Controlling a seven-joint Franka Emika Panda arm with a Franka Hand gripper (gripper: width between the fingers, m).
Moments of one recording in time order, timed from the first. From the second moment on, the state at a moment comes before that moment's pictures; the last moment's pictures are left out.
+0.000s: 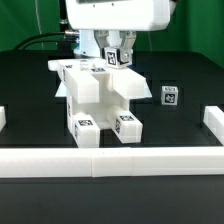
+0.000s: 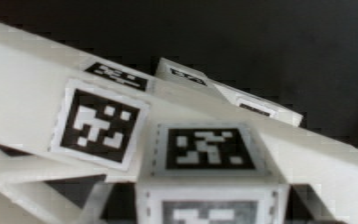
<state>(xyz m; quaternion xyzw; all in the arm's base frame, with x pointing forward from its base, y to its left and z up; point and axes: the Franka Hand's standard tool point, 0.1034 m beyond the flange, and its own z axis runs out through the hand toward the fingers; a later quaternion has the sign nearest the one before) 0.520 -0.021 0.111 -0.89 0.46 -0.03 0.05</state>
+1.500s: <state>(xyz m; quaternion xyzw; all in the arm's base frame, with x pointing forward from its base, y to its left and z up) 0.522 -0.013 0.112 -1.00 0.03 -0.04 0.03</state>
